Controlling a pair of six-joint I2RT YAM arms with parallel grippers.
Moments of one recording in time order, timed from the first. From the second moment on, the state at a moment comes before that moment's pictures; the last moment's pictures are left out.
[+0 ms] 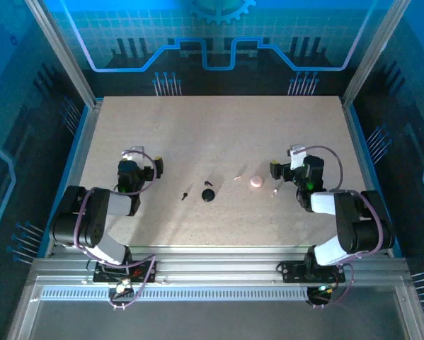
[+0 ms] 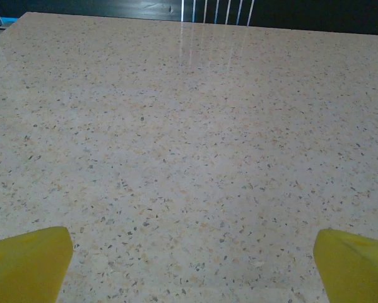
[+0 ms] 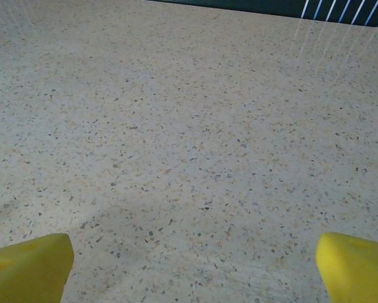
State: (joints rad) left arm -0.03 1.56 0.36 0.84 -0.08 -0.11; right arm 0.04 1.50 0.42 0.64 -0.13 -0.09
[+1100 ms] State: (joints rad) left arm -0.03 1.56 0.37 0.83 -0.05 -0.11; right arm 0.04 1.49 0.45 0.58 -0.13 -0.09
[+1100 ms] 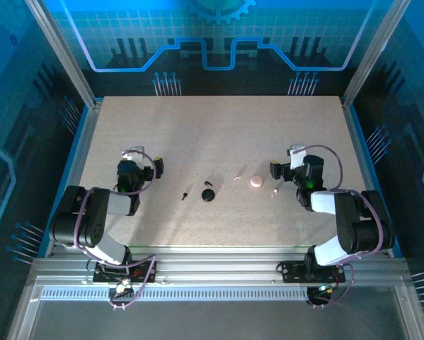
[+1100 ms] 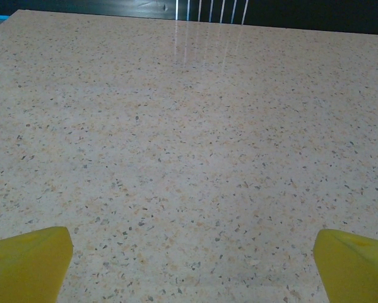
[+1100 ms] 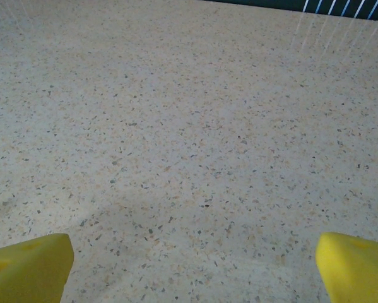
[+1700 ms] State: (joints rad) left arm -0.27 1.10 0.72 0.00 -0.16 -0.16; right arm 0.26 1.31 1.08 -0.67 -0.01 0.18
